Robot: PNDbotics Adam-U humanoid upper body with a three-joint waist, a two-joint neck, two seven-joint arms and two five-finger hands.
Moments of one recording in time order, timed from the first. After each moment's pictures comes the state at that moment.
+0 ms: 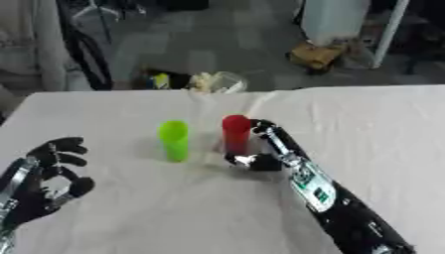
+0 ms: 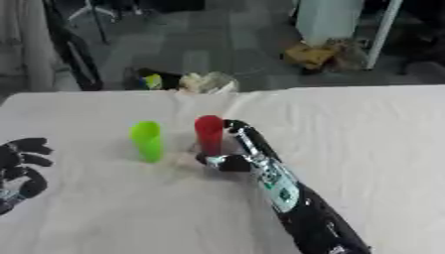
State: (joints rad) left arm -0.38 0.27 -0.03 -1.59 -0.15 -0.01 -0.22; right arm -0.80 -0.21 0.18 -0.82 0.49 -0.20 -0.10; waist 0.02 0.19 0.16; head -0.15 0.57
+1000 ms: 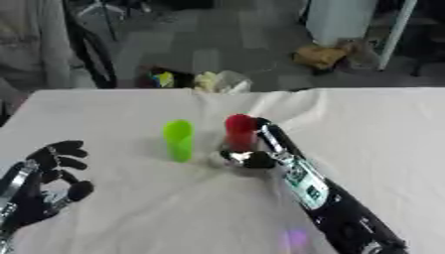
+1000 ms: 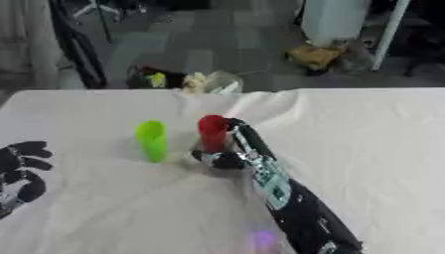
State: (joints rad) left arm -0.39 0.26 -0.03 -1.59 -0.15 -0.01 -0.23; right arm -0.84 -0.19 0.17 -0.79 0.53 -0.18 -0.16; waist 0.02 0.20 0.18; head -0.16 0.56
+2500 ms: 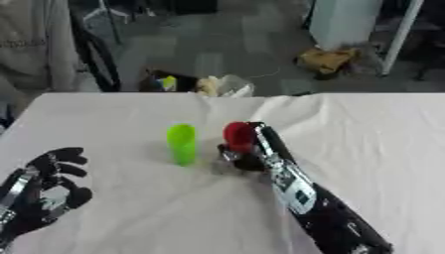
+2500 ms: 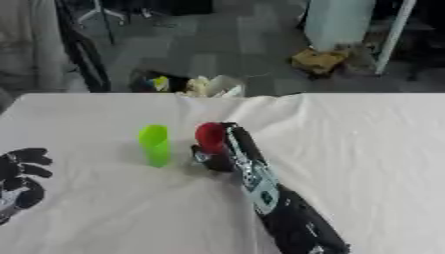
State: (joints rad) left arm -0.39 0.25 -0.04 -1.58 -0.15 -0.01 -0.24; right arm -0.85 -0.16 0.16 -0.77 0.54 -0.16 -0.30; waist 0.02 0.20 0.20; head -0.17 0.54
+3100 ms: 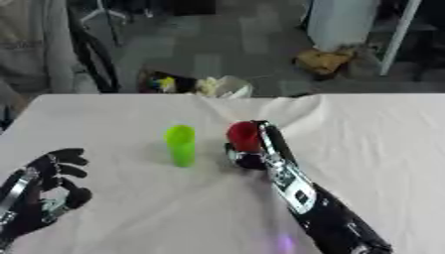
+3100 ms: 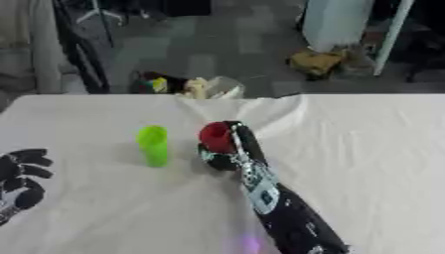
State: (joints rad) left arm -0.39 0.25 -0.04 -1.58 -0.15 -0.01 -0.24; right arm -0.85 -0.16 0.16 -0.79 0.49 -0.13 -0.34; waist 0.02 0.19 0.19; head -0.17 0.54
